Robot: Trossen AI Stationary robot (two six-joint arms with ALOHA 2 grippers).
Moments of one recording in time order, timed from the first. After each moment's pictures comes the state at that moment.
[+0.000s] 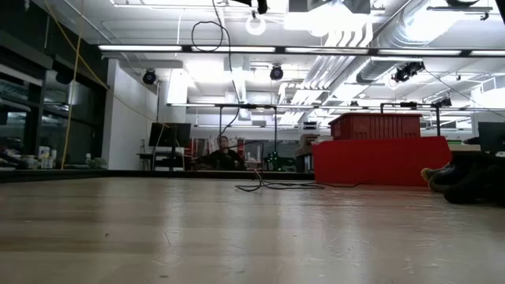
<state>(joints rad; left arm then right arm) 0.13 1.03 1.33 0.01 -0.27 -0.15 -0.23 1.78 1.75 -0.03 0.02 -0.07</state>
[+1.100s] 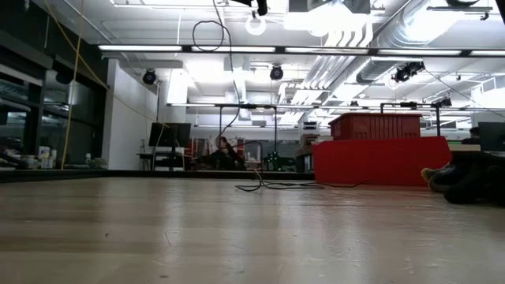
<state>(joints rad) 0.13 1.02 1.33 0.01 -0.27 -0.17 -0.23 1.78 1.75 -0.03 0.01 0.00</state>
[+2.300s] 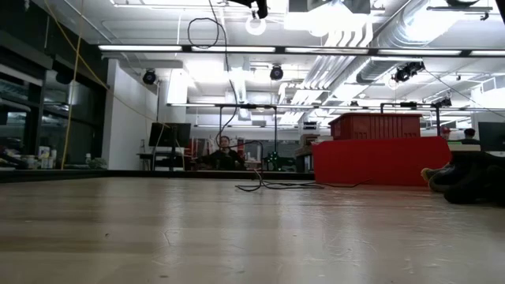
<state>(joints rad) 0.13 1.00 1.33 0.00 -0.26 -0.14 -0.23 1.78 1.75 -0.04 0.01 0.10</state>
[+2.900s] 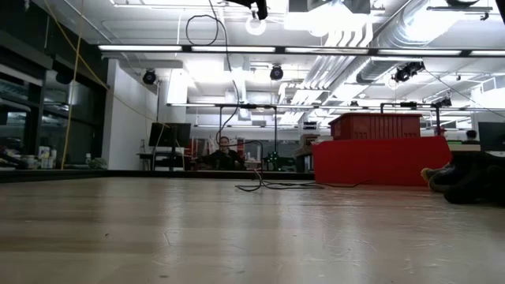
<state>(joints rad) 0.13 0.99 1.33 0.00 -0.25 -0.15 -0.23 1.78 1.75 -0.04 0.00 0.13</state>
